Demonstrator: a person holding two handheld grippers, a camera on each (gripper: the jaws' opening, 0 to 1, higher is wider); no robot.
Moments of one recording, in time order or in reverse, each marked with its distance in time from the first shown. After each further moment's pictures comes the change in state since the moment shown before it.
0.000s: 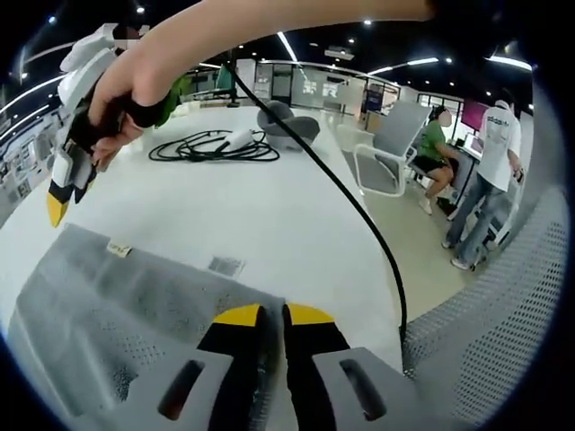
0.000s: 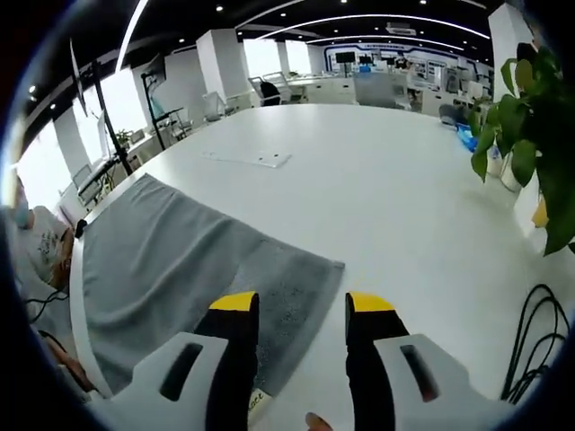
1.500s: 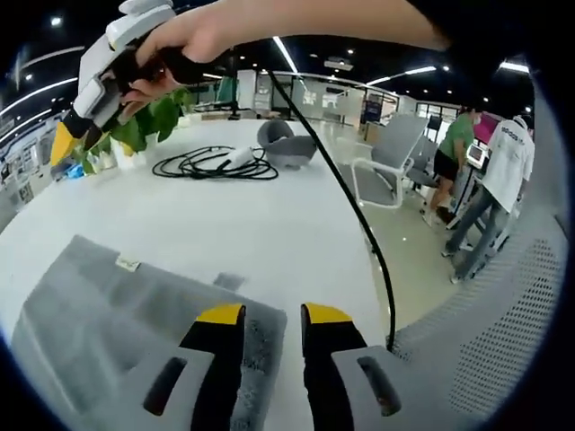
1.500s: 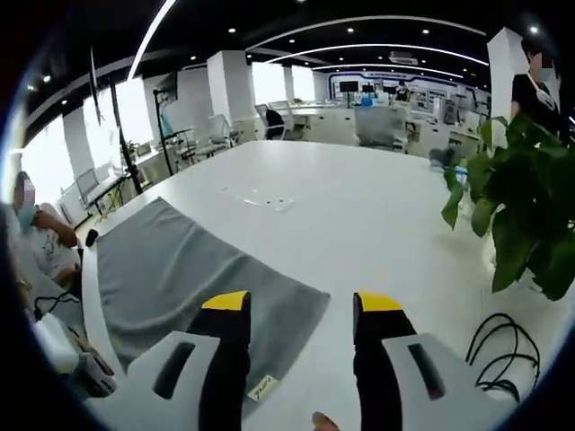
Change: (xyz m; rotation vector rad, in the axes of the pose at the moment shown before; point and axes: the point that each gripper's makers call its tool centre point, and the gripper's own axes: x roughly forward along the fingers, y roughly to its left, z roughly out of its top) left arm -0.011 -0.001 0.013 0.007 -0.054 -0.002; right arm -0.077 0.006 0.048 -0.049 -0.134 -0.019
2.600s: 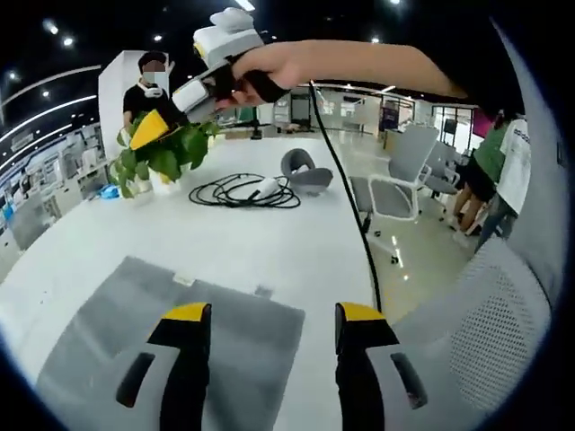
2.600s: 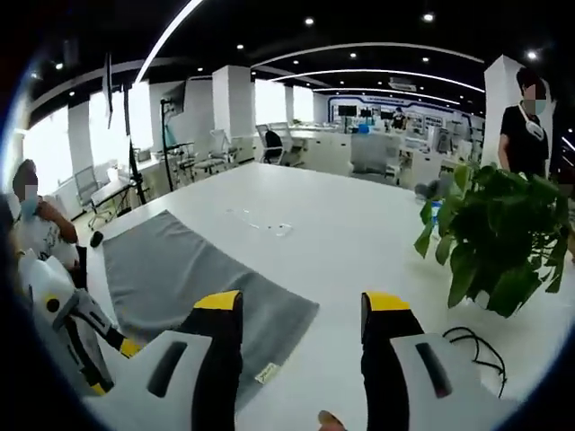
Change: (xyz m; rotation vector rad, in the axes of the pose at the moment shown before) left arm -0.070 0.011 0.034 0.027 -0.060 0.114; right arm -0.080 0.009 0.036 -0.075 -0.103 -0.058
